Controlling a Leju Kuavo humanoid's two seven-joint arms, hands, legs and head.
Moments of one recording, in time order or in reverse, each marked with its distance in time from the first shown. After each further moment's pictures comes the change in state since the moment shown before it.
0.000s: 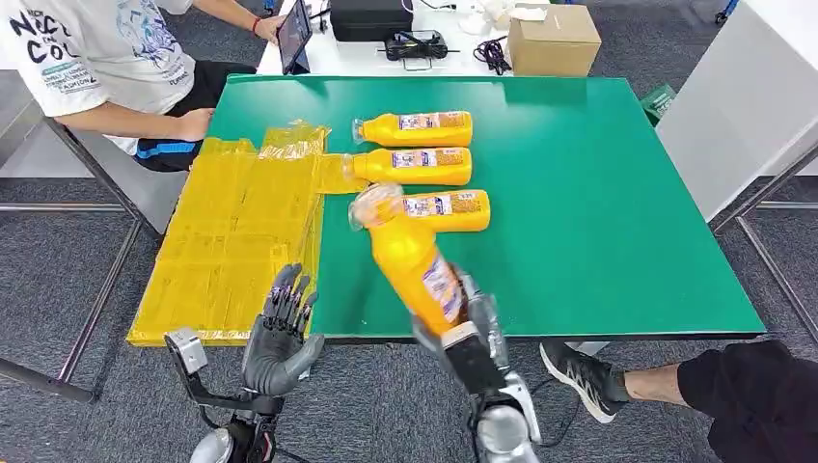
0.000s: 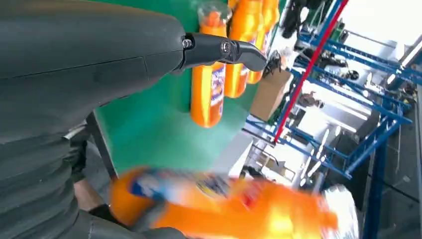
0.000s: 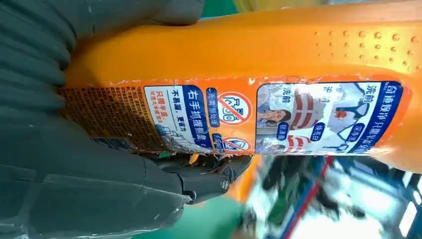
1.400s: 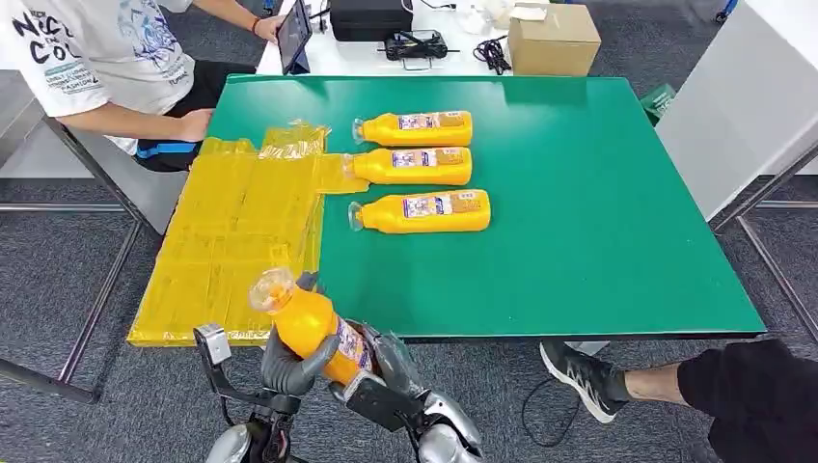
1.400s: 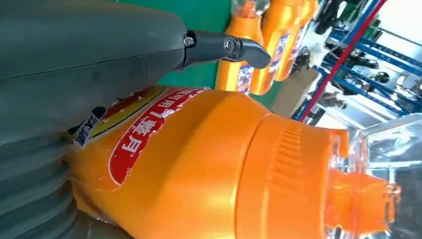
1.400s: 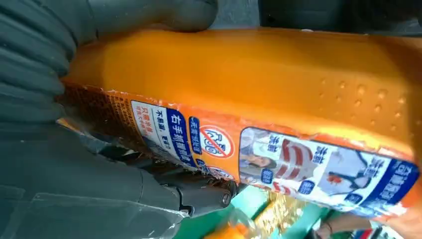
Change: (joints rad) left arm -0.041 0.026 -0.055 0.135 0.064 0.041 0.003; right arm -0.128 -0.035 0.346 0.439 0.016 0.023 -0.003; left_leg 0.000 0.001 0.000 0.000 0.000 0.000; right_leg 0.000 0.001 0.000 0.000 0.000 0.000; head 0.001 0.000
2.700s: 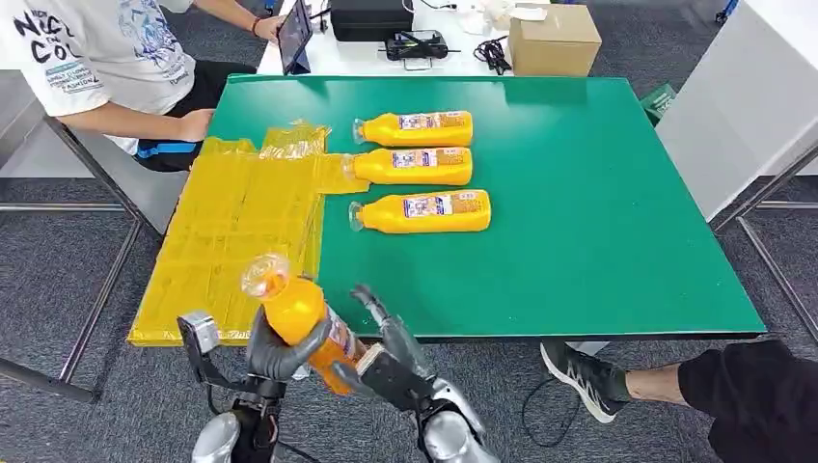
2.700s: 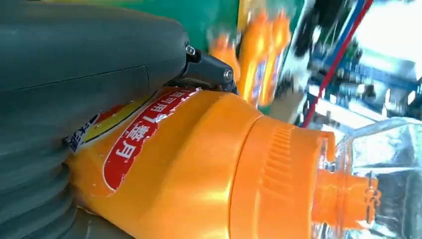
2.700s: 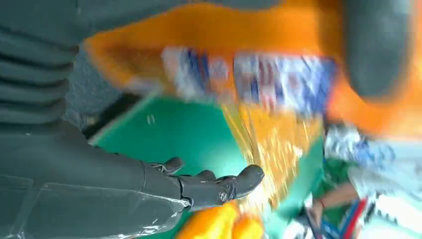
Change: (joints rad) left arm -0.027 -0.005 0.076 -0.077 -0.161 0.102 -0.014; right arm 0.032 0.000 -0.050 -0.207 -0.097 0.038 0.072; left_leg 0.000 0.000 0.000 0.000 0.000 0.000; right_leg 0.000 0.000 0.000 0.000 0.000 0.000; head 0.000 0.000
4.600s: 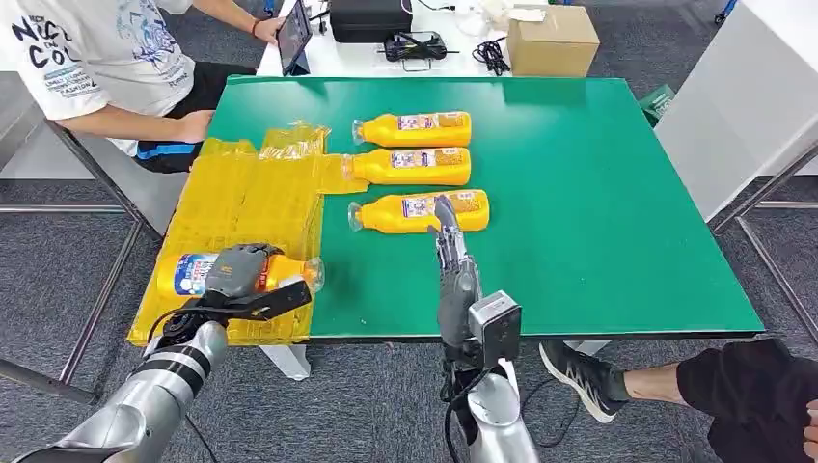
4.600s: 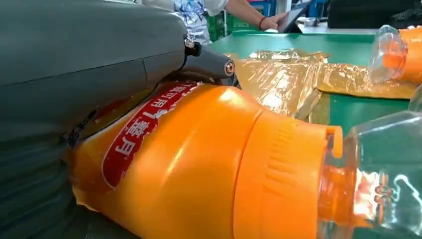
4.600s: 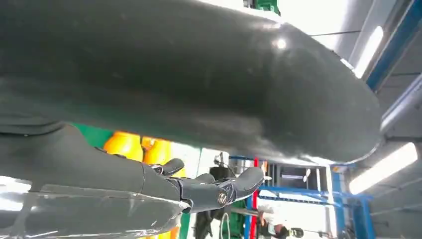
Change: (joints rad) left arm -0.618 0.317 -0.048 0.859 -1.362 0.542 0.000; right arm 0.009 0.043 -0.126 -0.330 -0.343 0.084 -0.081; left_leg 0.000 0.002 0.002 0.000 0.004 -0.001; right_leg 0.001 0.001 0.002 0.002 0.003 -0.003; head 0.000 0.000
